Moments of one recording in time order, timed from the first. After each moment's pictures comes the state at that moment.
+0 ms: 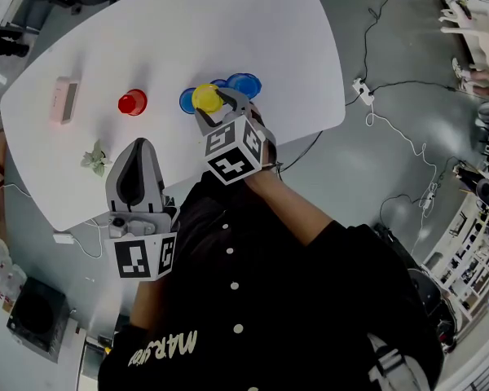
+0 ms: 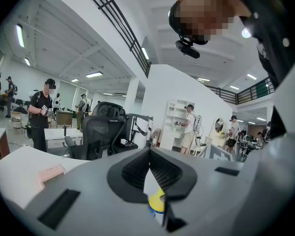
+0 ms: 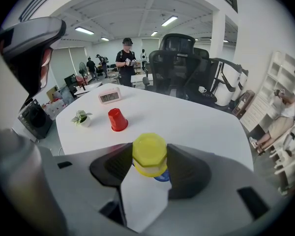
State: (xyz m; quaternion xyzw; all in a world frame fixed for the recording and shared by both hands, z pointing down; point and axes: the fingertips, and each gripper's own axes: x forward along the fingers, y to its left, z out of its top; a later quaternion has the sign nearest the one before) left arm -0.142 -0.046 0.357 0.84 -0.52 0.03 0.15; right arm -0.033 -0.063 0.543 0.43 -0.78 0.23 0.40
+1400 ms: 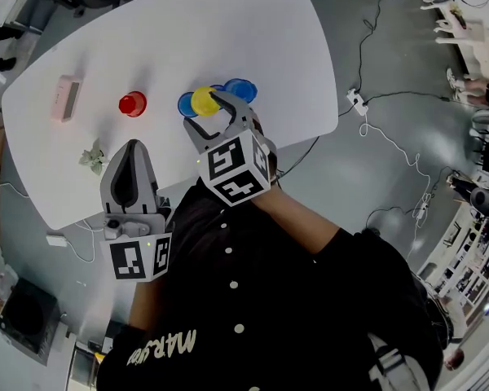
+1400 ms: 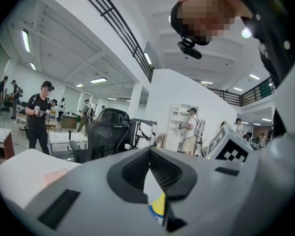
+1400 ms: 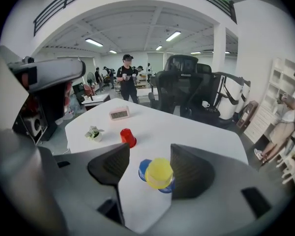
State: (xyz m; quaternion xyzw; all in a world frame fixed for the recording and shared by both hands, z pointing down) left arm -0.150 -0.039 0.339 0.83 -0.54 0.01 0.13; right arm -0.047 -0.061 0.467 0.42 -0.82 0.19 0.34
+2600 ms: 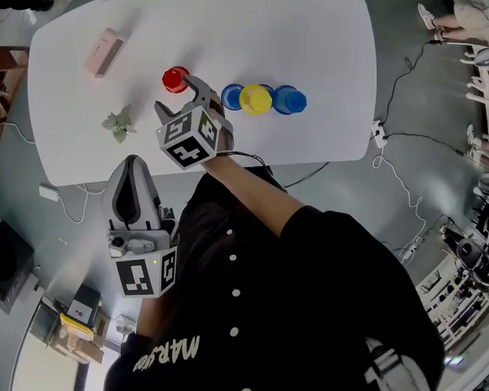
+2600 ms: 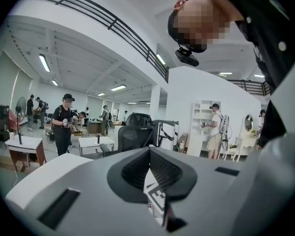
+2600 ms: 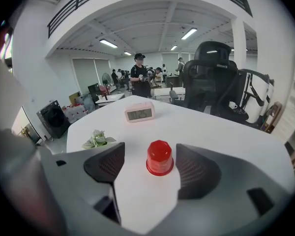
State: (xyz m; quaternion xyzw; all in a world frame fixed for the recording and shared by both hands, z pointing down) left arm -0.235 0.004 0.335 0.75 -0.66 0.03 0.12; right arm -0.222 -0.085 0.564 0.33 -0.86 0.19 0.32
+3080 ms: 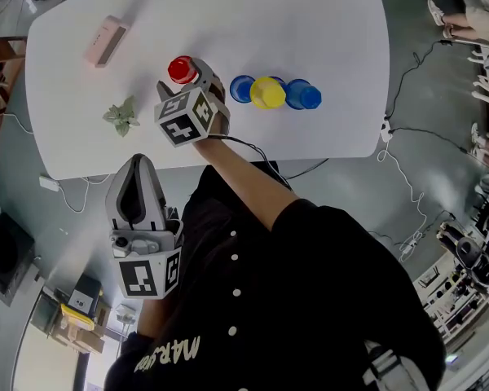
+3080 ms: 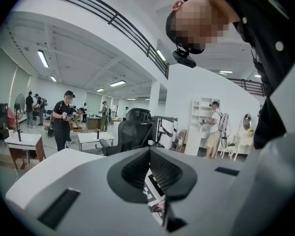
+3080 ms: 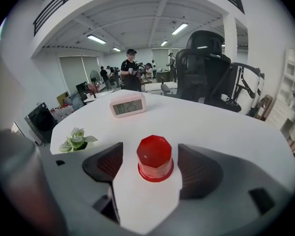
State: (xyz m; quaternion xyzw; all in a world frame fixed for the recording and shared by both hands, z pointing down) left arm -0.241 0.007 0.355 0.75 -0.65 0.04 0.14; right arm -0.234 -0.109 0.614 0.38 -0.83 0.21 0.34
